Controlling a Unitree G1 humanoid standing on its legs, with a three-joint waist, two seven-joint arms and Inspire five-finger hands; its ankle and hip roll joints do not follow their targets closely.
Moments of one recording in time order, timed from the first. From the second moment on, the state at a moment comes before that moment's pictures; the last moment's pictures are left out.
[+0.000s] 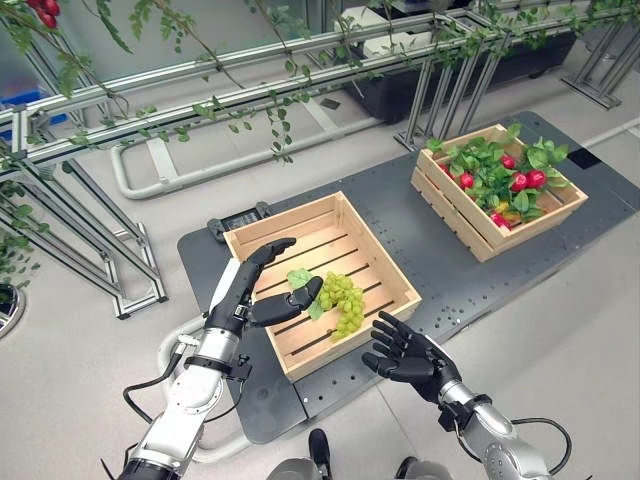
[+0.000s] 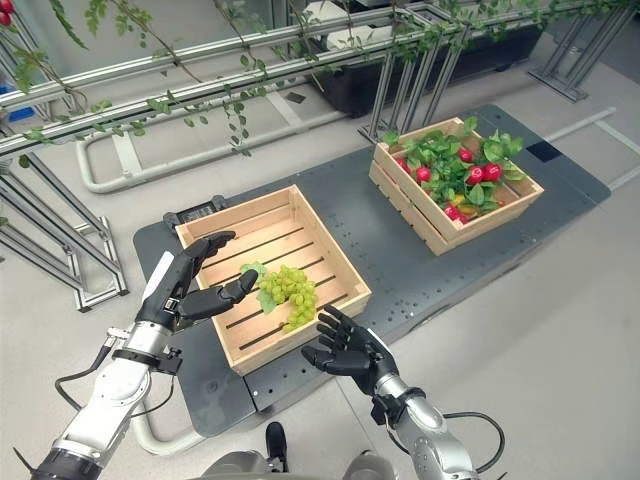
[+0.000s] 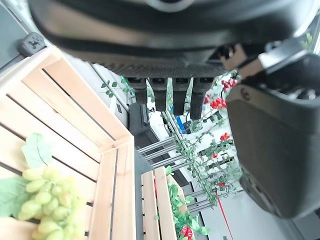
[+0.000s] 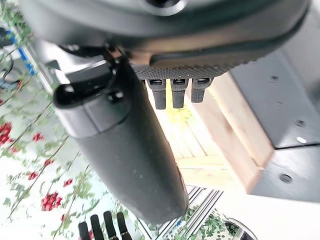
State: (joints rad) left arm 0.05 0.53 -0.16 0.04 -0.03 -0.33 0.12; right arm 0.19 -0.35 0.28 0.19 0.72 0.02 0.28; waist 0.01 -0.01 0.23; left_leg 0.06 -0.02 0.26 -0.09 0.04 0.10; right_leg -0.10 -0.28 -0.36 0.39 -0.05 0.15
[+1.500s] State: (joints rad) left arm -0.57 0.92 -0.67 0.33 0.77 -0.03 0.27; right arm -0.05 -0.57 0.37 0.23 0.70 0.08 0.29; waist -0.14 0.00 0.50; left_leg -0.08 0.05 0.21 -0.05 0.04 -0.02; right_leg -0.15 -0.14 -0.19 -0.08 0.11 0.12
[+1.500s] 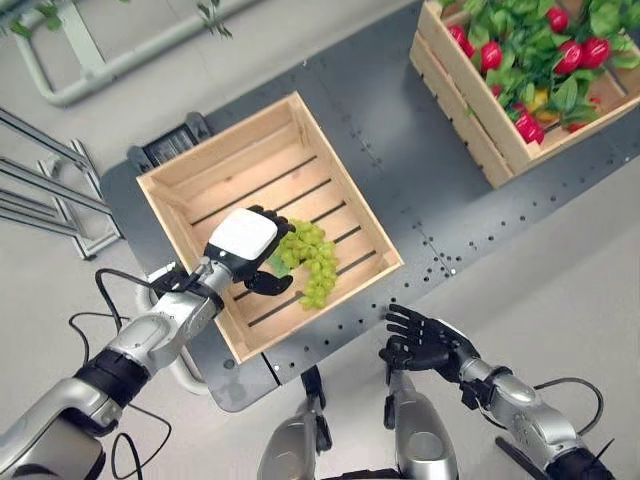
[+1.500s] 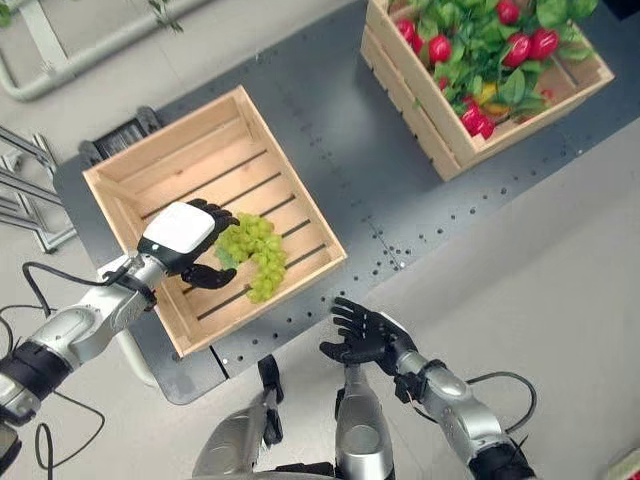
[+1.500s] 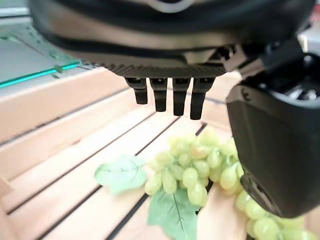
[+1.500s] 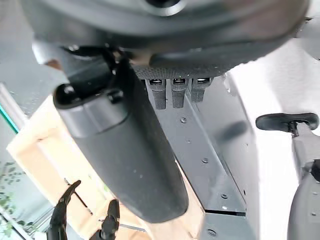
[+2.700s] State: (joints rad) left arm -0.83 0.74 -0.74 0.61 0.85 0.22 0.31; right arm -0.20 -0.49 0.45 0.23 0.76 0.08 0.19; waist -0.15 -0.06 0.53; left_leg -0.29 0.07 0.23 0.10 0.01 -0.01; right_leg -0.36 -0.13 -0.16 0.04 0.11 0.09
